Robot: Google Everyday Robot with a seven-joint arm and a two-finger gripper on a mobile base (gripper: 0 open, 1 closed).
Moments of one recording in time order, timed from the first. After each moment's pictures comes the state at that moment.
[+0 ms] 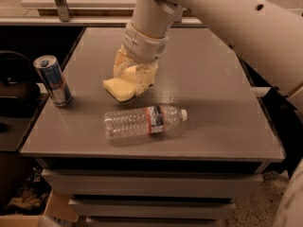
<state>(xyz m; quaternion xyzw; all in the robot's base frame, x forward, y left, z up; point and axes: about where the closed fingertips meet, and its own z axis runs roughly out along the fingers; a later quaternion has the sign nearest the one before) 0.547 0.048 0.887 -0.93 0.31 0.06 0.16</state>
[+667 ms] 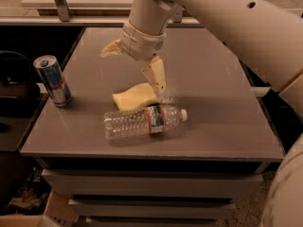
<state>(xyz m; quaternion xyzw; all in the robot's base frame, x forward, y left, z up) 0.558 0.050 0.888 -0.94 0.31 0.05 0.15</state>
